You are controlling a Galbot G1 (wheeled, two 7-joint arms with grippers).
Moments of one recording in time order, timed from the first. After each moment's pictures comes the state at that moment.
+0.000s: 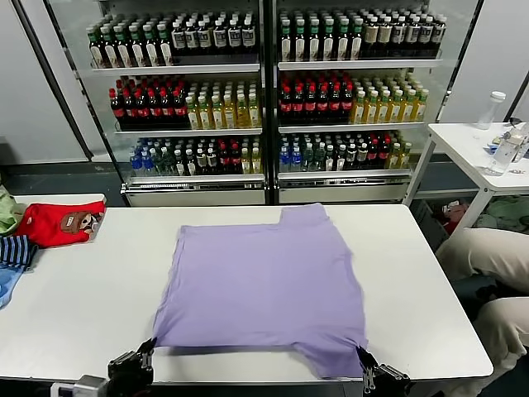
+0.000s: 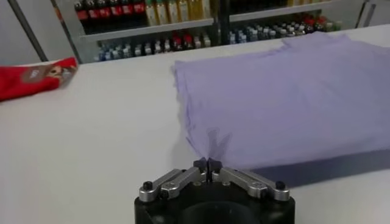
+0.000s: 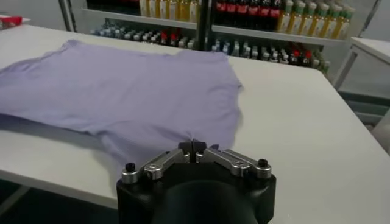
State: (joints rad) left arm 1.91 -0.99 -0.68 -2.32 -0.53 0.45 -0.22; right arm -1.99 0.99 0.51 2.47 0.34 -0.33 0.19
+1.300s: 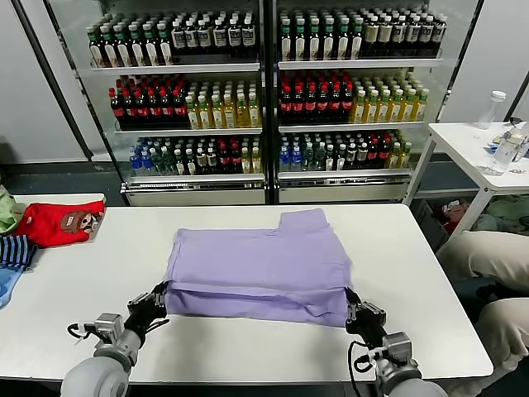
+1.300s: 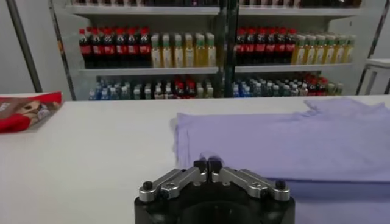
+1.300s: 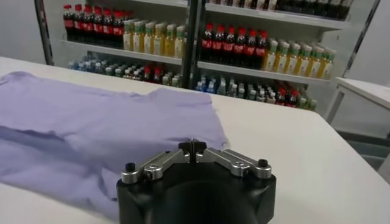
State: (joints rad) left arm 1.35 -1.14 -0.55 -1.92 -0.43 0.41 -0.02; right arm -1.40 1.09 0.30 2.08 0.29 -0.36 0.20
